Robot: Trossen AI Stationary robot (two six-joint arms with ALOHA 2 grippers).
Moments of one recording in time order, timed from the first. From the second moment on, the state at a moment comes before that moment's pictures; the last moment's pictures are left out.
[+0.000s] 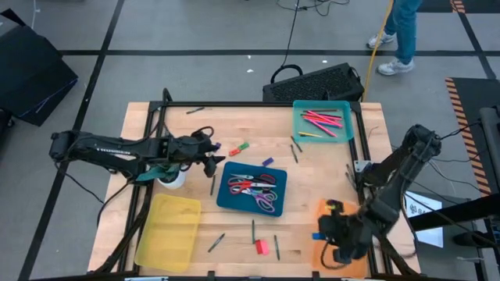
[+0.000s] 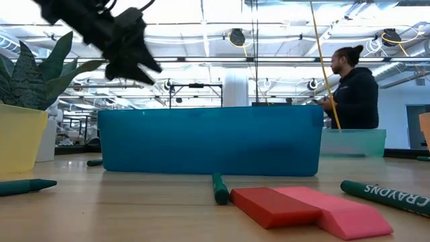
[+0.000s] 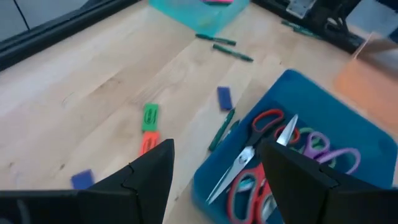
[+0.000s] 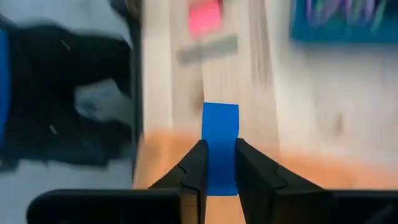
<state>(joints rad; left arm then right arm) 0.05 1.08 0.66 -0.18 -0.23 -0.47 0.89 1.40 1.19 -0.91 0.23 0.95</state>
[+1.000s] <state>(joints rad) 0.34 1.72 1.20 -0.74 -0.24 -0.47 0.98 1.60 0.86 -0.83 -0.08 1.19</state>
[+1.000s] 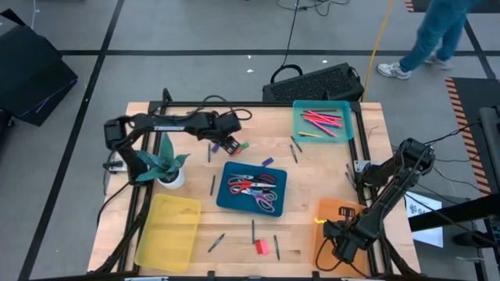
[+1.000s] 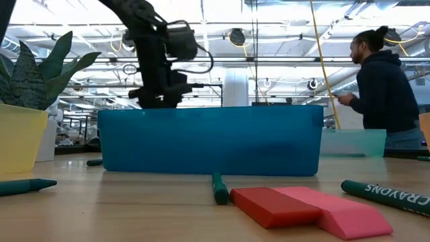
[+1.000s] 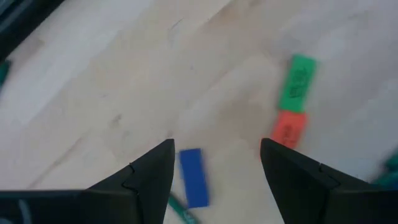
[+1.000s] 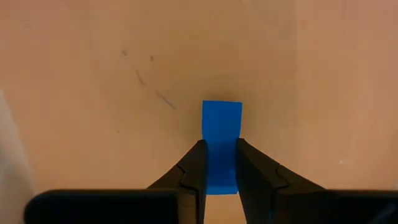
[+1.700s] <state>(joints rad) 0.37 1.75 1.18 -0.80 -0.23 -0.52 0.96 1.60 0.80 -0.79 -0.08 1.15</state>
